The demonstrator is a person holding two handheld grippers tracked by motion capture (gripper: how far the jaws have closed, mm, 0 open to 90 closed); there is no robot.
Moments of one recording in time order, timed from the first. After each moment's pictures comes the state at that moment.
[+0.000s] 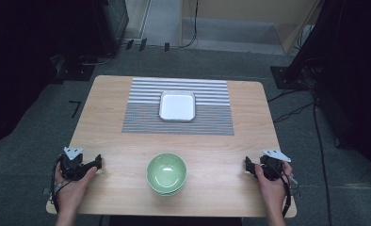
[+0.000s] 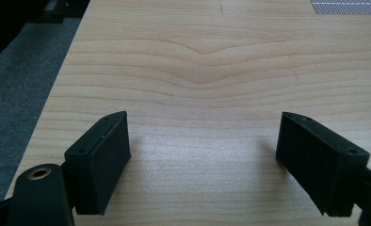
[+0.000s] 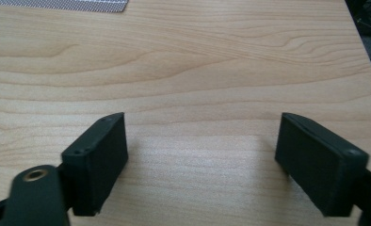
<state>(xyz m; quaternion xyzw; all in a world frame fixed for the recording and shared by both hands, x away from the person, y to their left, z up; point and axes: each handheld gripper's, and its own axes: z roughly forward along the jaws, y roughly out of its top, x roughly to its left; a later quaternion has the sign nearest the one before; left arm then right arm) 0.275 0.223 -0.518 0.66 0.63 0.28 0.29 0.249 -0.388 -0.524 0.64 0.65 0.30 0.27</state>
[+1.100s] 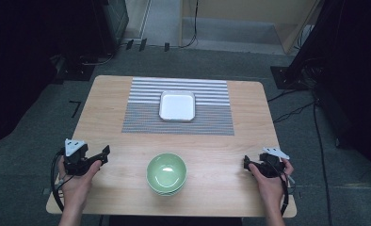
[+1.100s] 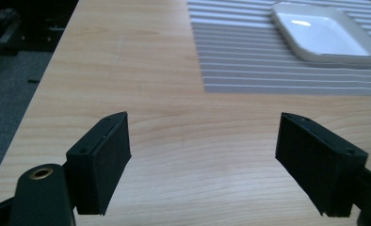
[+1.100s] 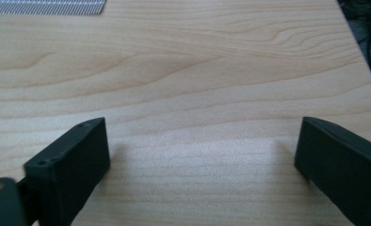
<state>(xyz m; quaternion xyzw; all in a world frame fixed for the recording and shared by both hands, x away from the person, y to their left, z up) 0.261 0.185 -0.448 0.65 0.59 0.26 0.39 0.256 -0.385 -0.525 0.67 0.63 0.28 0.27</state>
